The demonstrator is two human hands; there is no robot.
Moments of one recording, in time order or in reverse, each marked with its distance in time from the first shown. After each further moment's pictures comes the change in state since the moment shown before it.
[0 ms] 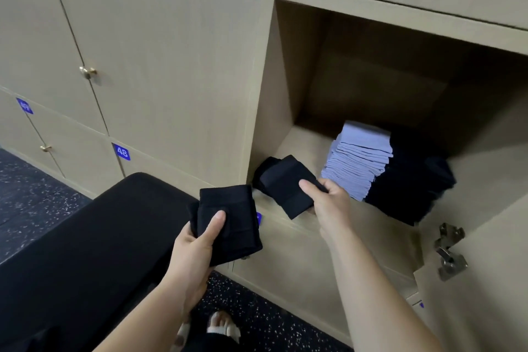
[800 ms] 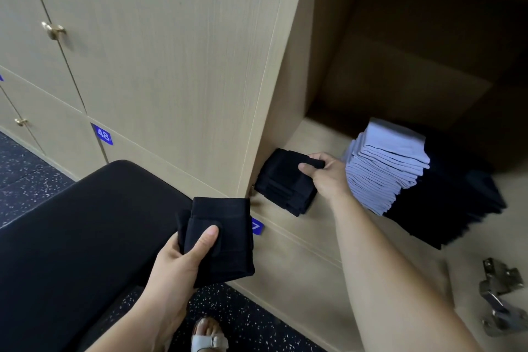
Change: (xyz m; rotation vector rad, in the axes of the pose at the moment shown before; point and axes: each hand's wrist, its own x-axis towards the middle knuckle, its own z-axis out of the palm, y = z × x) left_hand 0.048 -0.023 -0.012 0.035 0.055 -0.069; right_hand 0.143 0.037 0.028 -0.314 -0.097 -0.042
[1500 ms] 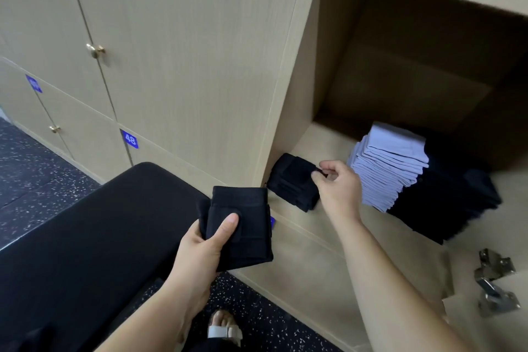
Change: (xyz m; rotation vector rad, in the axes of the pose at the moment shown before) left_hand -0.030 0.021 0.005 -0.025 -0.050 0.051; right_hand -0.073 -0.018 -0.002 -0.318 0.250 -0.193
